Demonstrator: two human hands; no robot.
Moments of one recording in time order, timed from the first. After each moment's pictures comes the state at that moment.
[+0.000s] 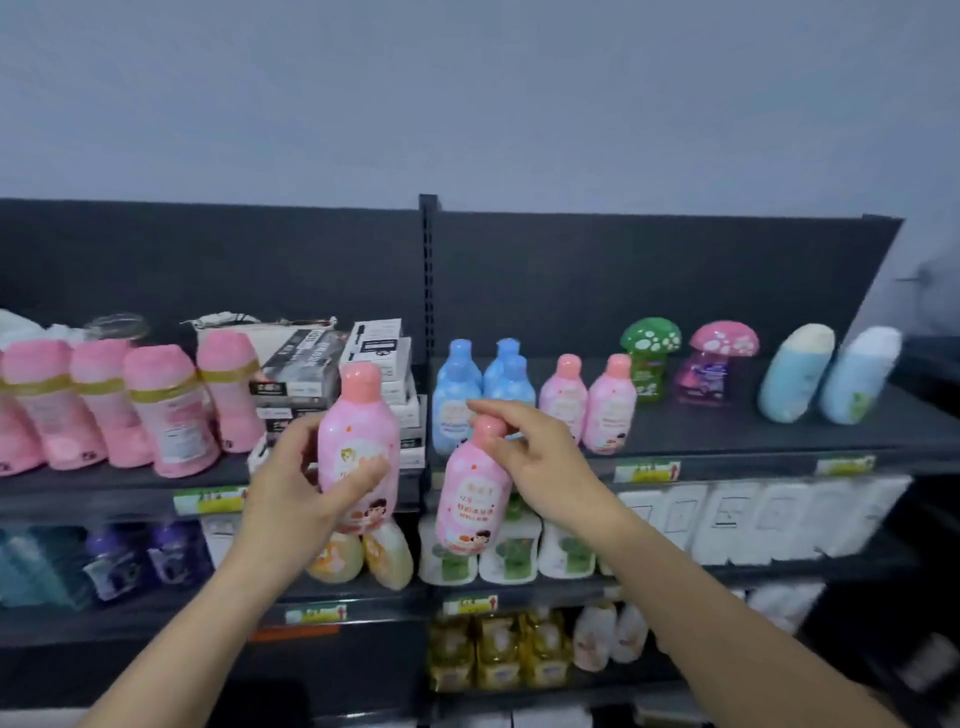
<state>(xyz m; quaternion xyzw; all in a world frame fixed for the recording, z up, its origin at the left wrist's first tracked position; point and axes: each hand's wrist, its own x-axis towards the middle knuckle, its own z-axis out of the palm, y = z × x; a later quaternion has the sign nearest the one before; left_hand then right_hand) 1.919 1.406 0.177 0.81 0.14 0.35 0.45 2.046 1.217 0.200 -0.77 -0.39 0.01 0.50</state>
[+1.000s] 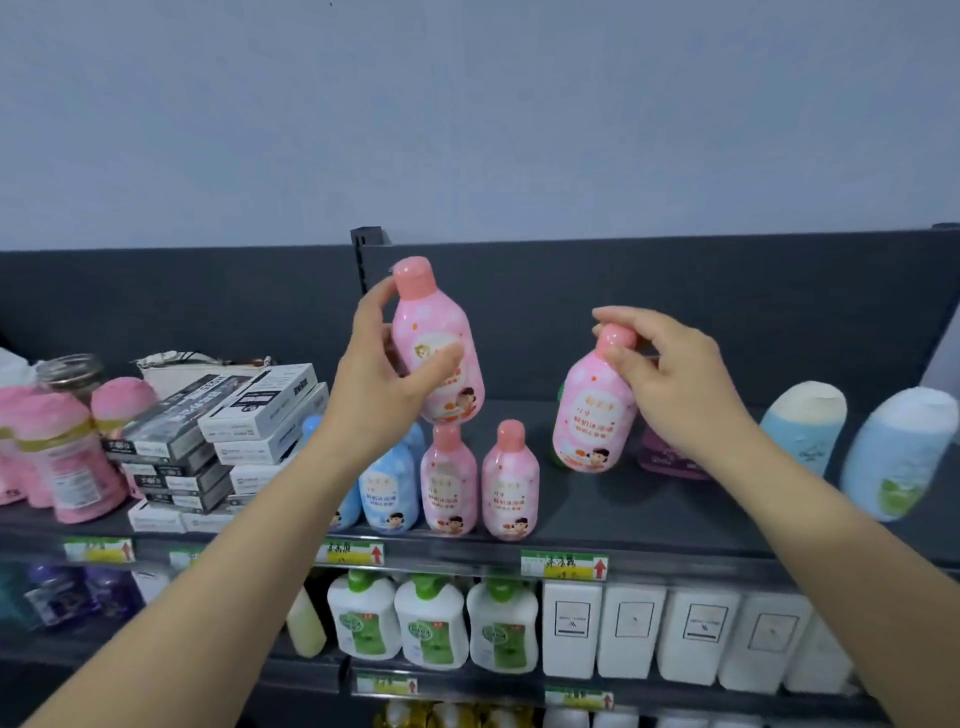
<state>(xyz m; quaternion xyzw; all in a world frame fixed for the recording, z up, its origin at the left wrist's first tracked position) 2.132 1.253 0.278 0.79 0.10 0.41 0.45 2.258 1.049 0.287 -0.76 -0.38 -0.14 0.50</state>
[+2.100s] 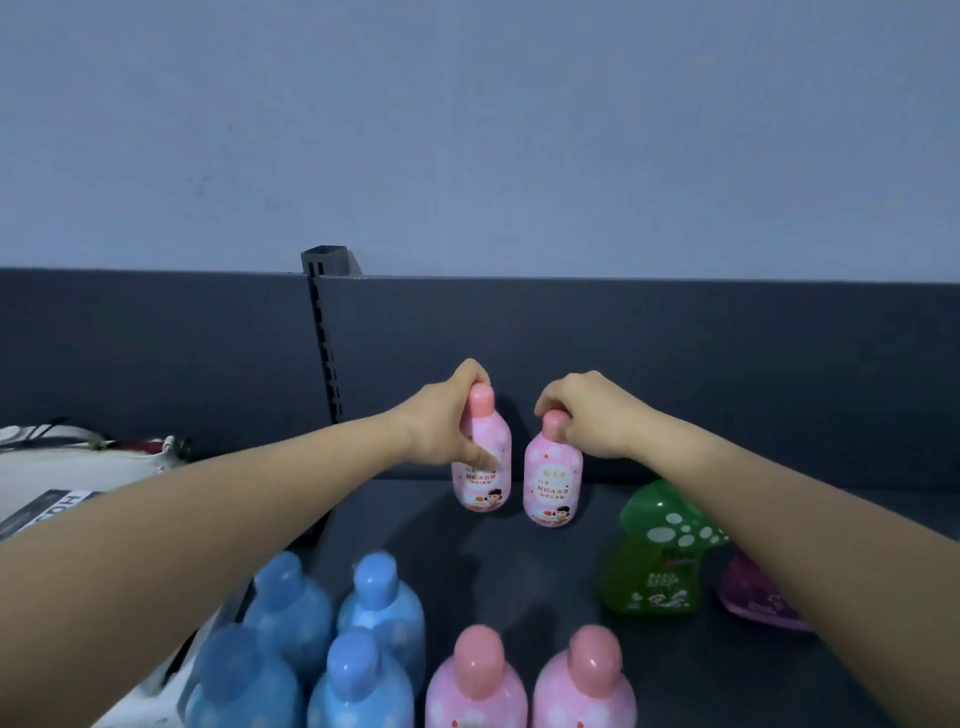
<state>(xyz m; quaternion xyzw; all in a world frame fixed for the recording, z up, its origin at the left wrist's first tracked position) 2.343 1.405 0.249 0.96 0.04 0.07 0.26 2.430 1.228 0.272 -0.91 -0.40 0.01 0.11</state>
